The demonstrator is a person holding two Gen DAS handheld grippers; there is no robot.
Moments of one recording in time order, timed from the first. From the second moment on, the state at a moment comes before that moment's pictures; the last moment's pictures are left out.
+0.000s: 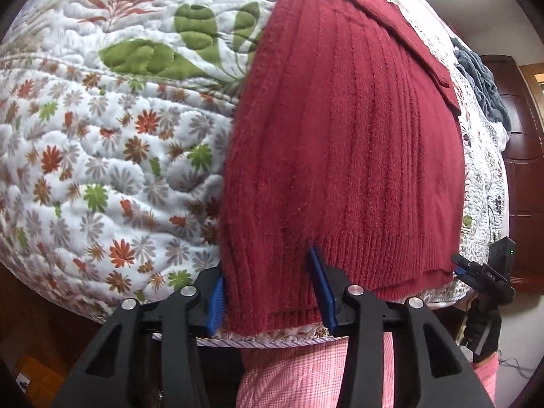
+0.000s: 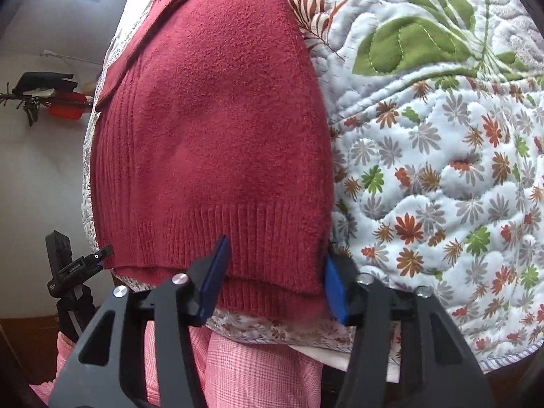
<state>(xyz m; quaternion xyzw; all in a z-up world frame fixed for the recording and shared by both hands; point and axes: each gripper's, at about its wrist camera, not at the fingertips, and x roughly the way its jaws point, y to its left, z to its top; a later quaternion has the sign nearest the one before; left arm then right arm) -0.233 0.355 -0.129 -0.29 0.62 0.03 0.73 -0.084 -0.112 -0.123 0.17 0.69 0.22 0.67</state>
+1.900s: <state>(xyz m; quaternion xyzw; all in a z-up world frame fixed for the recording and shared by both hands) -0.093 0.465 -0.065 -0.39 0.46 0.00 0.80 0.122 -0.122 -0.081 0.28 0.63 0.22 0.69</state>
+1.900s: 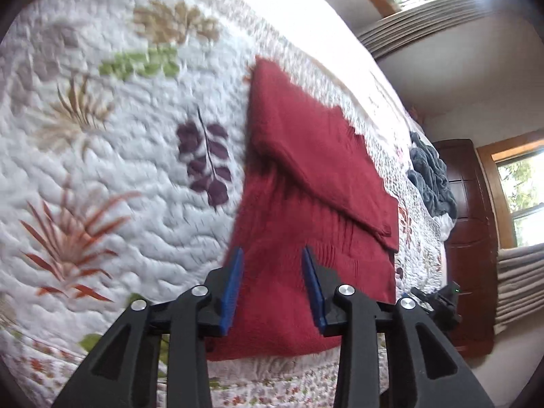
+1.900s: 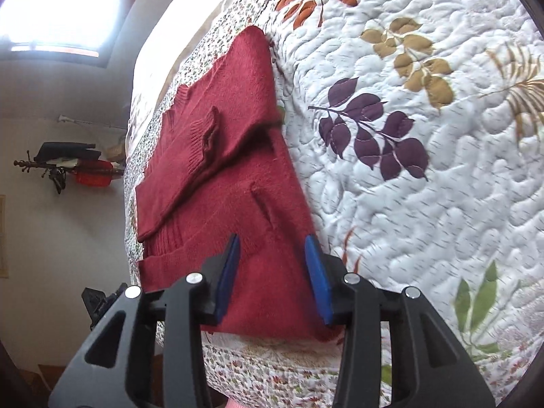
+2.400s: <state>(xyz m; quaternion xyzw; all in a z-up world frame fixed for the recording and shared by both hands) -0.034 0.387 -0.085 -0.08 0.54 0.05 0.84 0.106 -0.053 -0.060 0.10 0.62 0.26 0.73</state>
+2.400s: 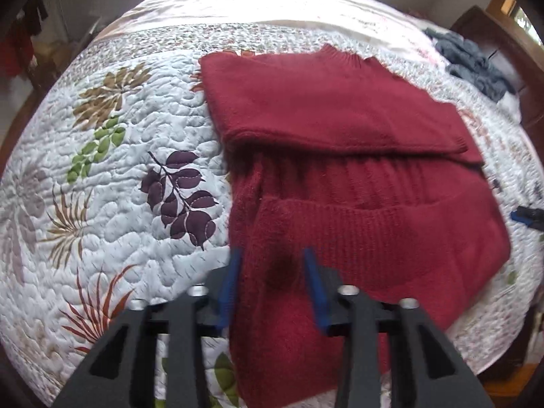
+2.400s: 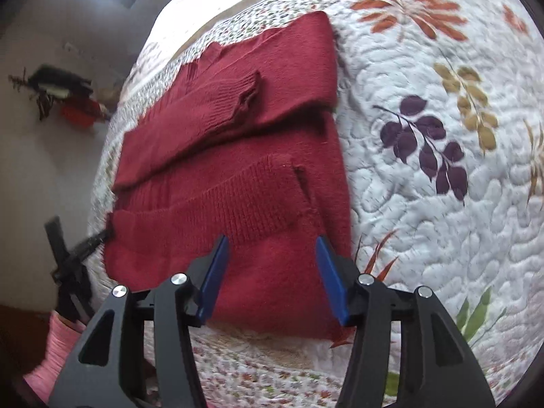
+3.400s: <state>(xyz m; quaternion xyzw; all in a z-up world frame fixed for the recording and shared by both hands) -0.067 0.369 -0.062 -0.10 0.48 0.01 0.87 0.093 -0.021 -0.049 0.00 0.57 0.30 0.76</state>
